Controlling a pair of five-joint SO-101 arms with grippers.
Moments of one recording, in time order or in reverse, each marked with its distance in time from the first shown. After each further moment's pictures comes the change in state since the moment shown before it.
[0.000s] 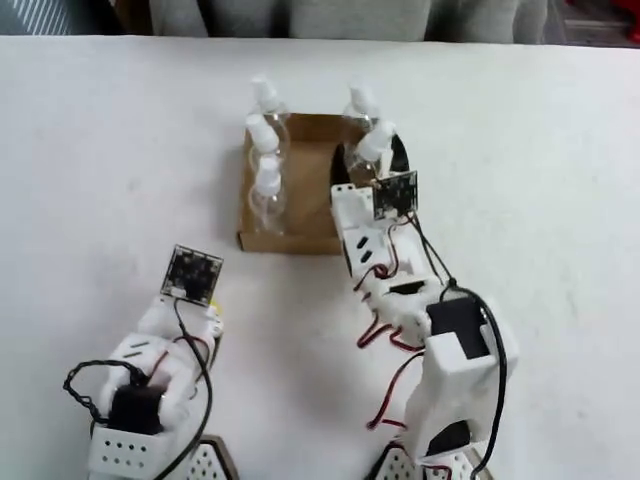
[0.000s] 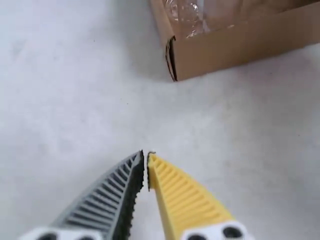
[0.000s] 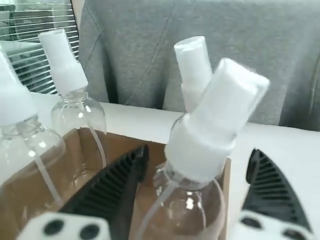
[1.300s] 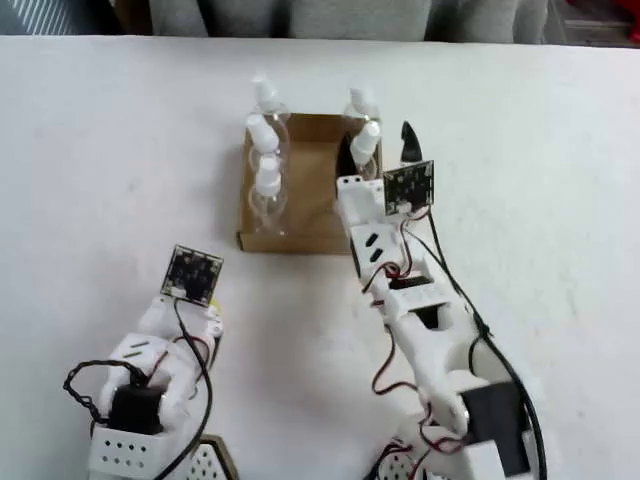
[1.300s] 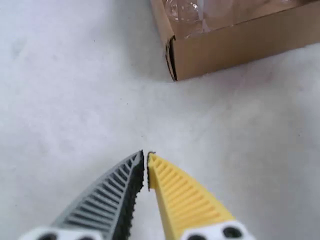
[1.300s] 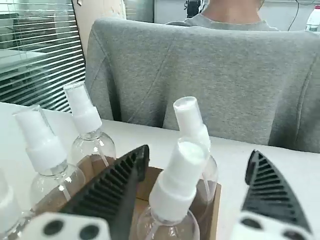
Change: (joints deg) left arm 0.0 0.0 0.0 0.0 0.0; right arm -0.2 -29.4 8.3 21.6 -0.1
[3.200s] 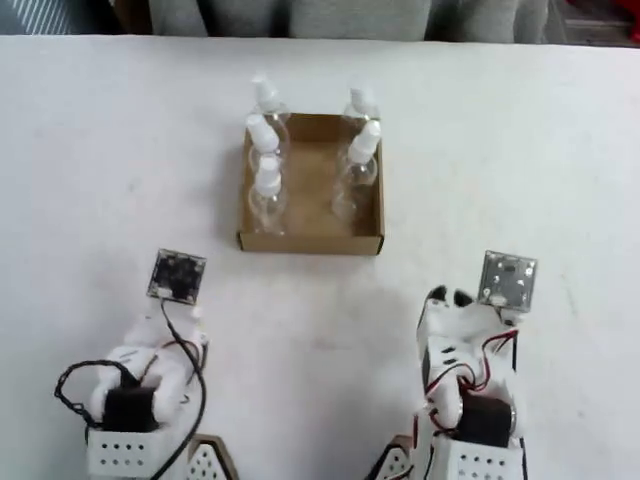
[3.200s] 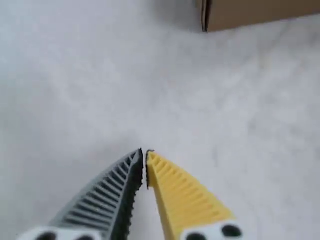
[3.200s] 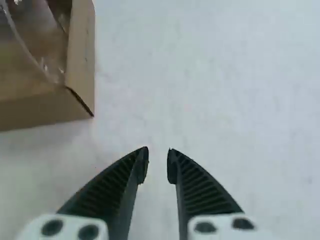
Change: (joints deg) left arm -6.2 0.0 0.0 10.0 0.0; right arm 21.4 -90.9 26.0 105.4 -5.0
